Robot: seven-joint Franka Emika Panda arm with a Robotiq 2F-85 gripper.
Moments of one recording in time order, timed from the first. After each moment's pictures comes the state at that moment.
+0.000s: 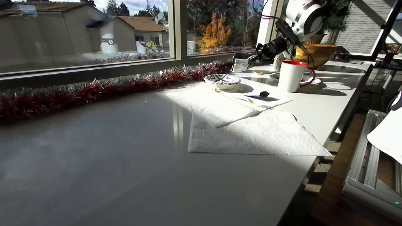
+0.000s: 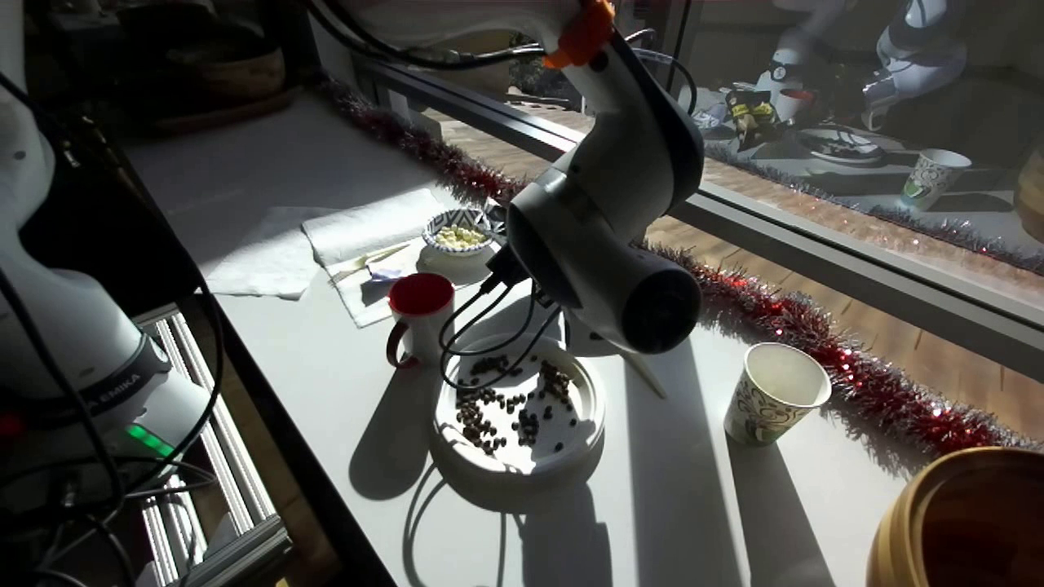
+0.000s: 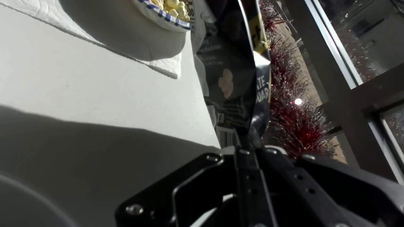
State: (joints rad) arm -0.38 0.53 -0.36 -2.00 1.25 1.80 -0.08
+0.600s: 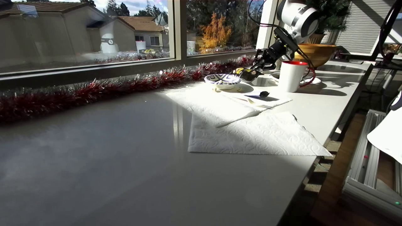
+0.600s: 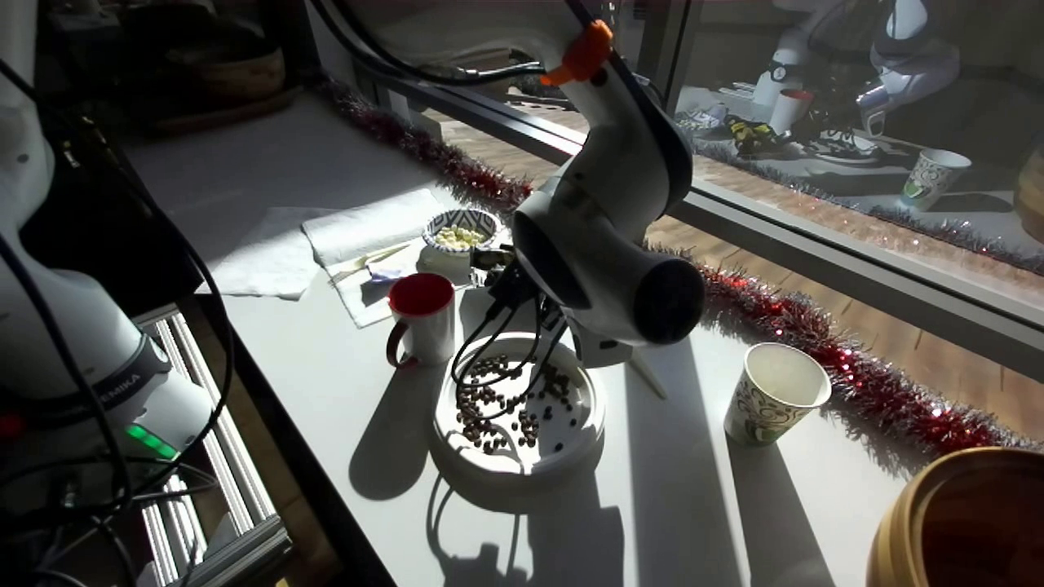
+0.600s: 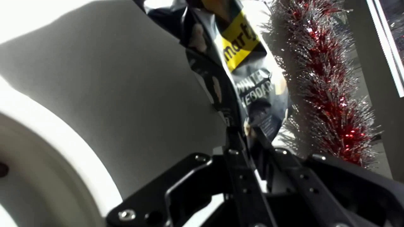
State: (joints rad) arm -0.38 0.57 -0.34 -1.97 1.16 1.88 -0.18
